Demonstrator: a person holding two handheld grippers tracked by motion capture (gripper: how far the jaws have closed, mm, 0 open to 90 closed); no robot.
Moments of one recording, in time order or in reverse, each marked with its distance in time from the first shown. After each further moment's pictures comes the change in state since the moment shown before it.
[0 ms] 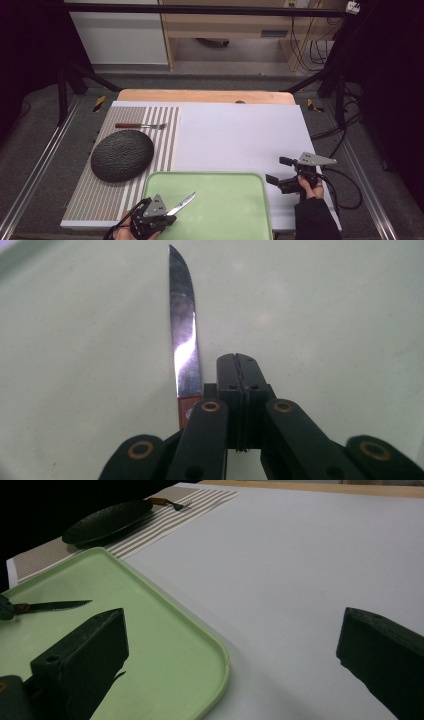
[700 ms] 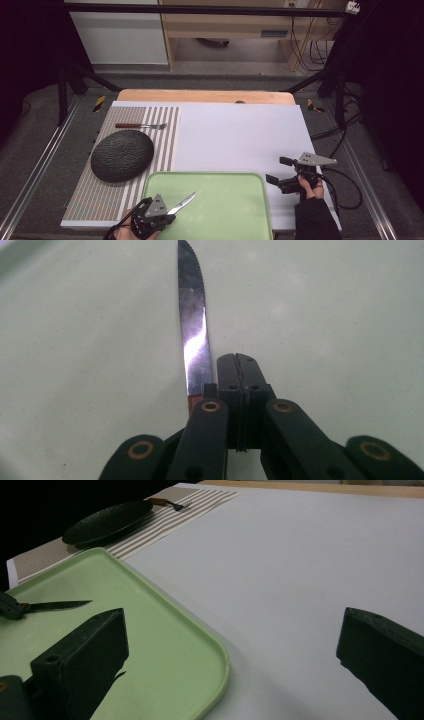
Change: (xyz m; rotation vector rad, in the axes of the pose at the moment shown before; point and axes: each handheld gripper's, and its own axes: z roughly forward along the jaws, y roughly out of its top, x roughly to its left) left arm 0.003 -0.002 0.003 0.013 0.039 0.020; right arm 0.000 0.000 0.000 -0.001 0.001 0.001
